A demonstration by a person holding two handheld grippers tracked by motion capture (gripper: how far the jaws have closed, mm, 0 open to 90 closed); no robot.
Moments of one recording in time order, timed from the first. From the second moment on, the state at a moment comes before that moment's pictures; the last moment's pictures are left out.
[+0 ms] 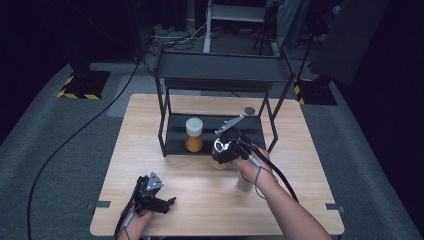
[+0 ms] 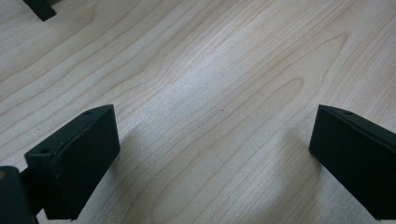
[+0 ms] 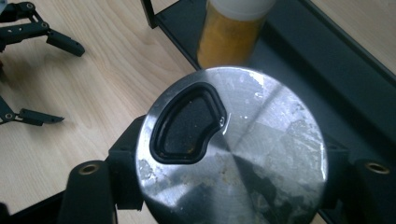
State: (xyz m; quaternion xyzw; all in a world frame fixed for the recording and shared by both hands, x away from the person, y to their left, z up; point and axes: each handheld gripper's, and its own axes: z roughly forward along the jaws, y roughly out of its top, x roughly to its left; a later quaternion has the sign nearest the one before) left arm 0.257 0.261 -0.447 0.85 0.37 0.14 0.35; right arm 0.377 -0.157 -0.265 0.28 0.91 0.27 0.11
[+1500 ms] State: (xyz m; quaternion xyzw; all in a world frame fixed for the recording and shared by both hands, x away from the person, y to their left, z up) left arm 0.257 0.262 -0.447 0.85 0.37 0.14 0.35; right arm 0.474 -0.118 -0.311 0.36 0.90 0.23 0.10
